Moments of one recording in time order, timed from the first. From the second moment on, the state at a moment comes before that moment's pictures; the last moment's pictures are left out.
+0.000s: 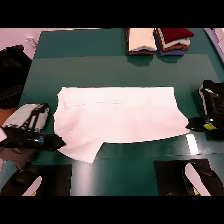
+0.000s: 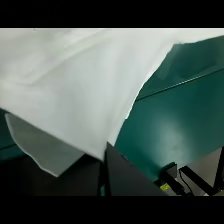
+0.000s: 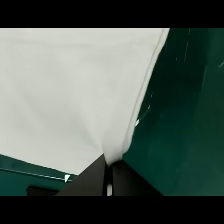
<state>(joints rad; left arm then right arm) -0.22 -0.52 0.64 1.11 -1.46 -1.69 -0.41 -0.74 0.71 -1.32 1.50 1.22</state>
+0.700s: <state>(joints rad) -0.21 -1.03 0.96 1.31 -1.07 -1.62 -0.38 -1.11 1.10 -1.28 1.44 1.27</state>
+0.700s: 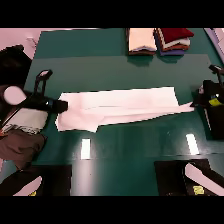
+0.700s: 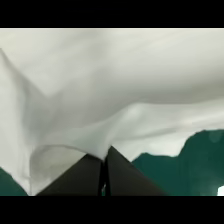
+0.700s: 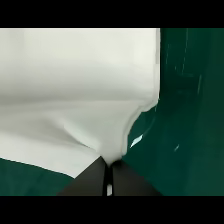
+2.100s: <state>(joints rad) -0.24 -1.34 1.21 1.21 -0.91 -1.62 -0.52 -1.69 1.27 -0.95 1.39 1.15</state>
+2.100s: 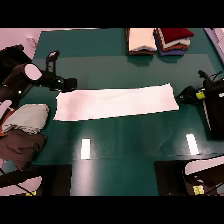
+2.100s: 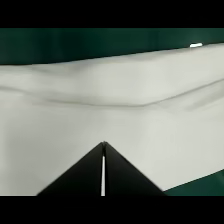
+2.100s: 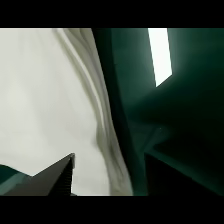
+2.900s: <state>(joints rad) -0.53 -1.69 1.43 1.07 -0.80 -1.65 -0.28 -1.50 1.48 -0.86 1.40 1.13</state>
